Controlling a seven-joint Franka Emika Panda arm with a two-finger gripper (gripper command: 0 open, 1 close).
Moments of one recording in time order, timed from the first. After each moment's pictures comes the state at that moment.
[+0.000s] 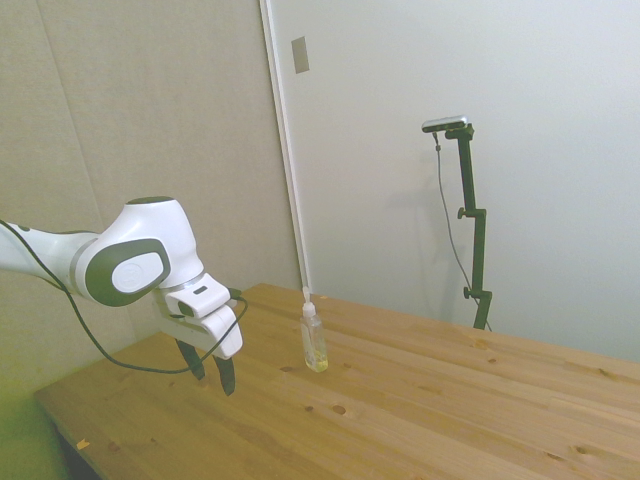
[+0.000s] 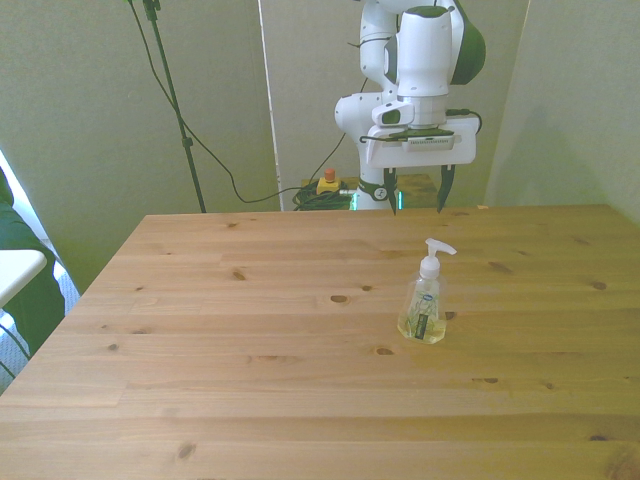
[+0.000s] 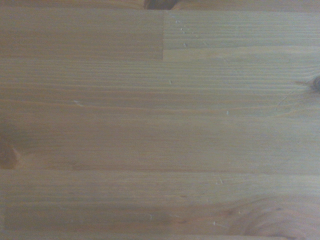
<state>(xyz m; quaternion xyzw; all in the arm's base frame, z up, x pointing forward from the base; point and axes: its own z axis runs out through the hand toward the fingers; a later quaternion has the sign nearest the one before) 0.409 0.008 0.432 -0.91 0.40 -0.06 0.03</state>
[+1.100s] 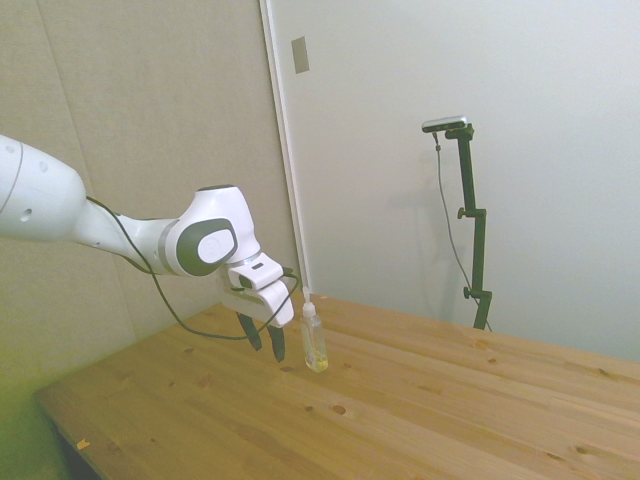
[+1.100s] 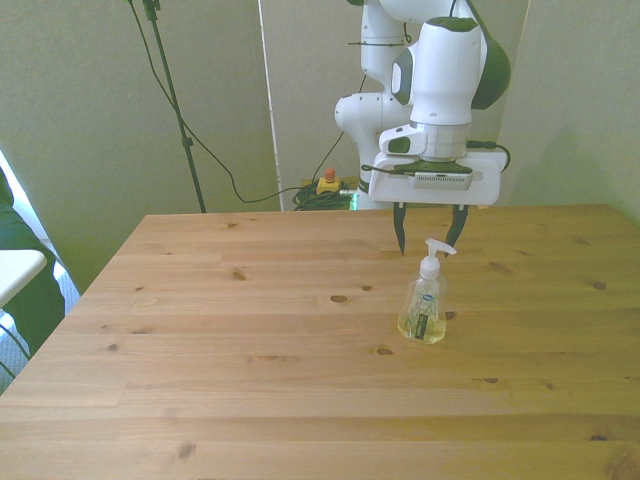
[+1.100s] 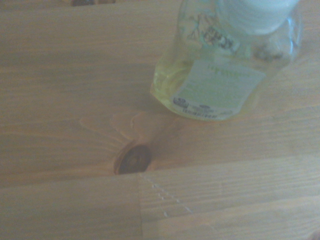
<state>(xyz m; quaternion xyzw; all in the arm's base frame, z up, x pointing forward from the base) 0.545 0.000 0.428 -0.89 0.46 -0.07 0.01</state>
